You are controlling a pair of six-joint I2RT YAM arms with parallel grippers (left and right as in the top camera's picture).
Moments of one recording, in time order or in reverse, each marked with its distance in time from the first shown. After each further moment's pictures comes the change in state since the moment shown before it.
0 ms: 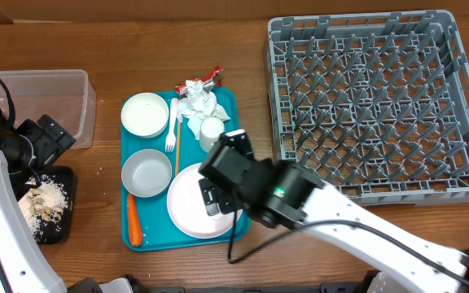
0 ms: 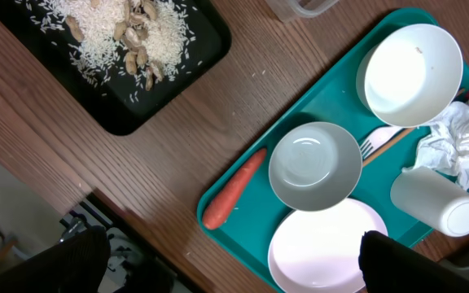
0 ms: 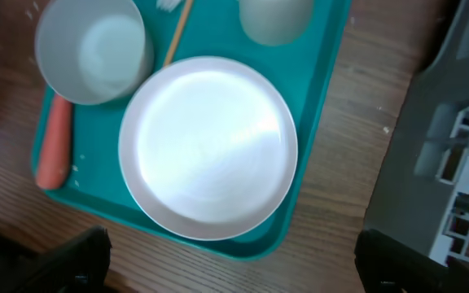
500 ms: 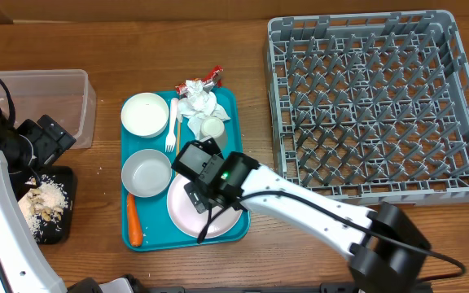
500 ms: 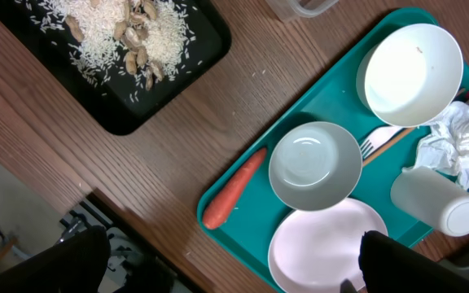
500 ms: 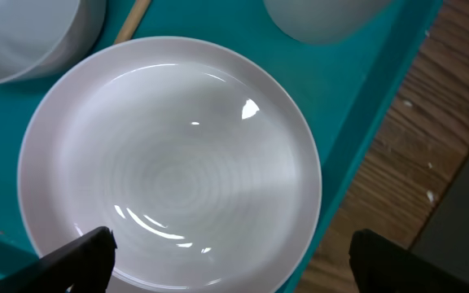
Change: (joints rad) left arm 0.000 0.000 0.000 0.000 0.000 0.000; right arm -0.011 0.291 0.000 0.165 0.034 -0.207
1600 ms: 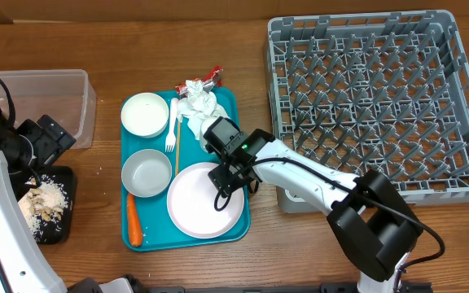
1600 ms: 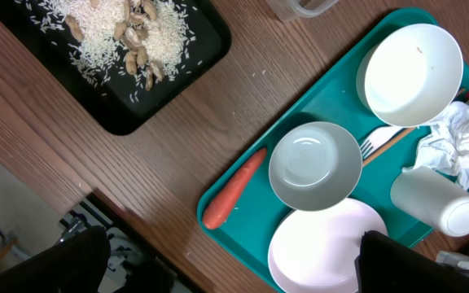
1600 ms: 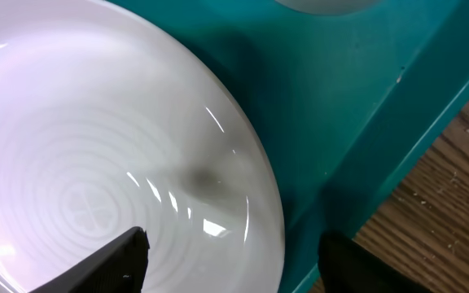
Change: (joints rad) left arm 0.000 0.000 0.000 0.000 0.000 0.000; right arm -0.205 0.087 -0.102 0.138 -0.270 -0.241
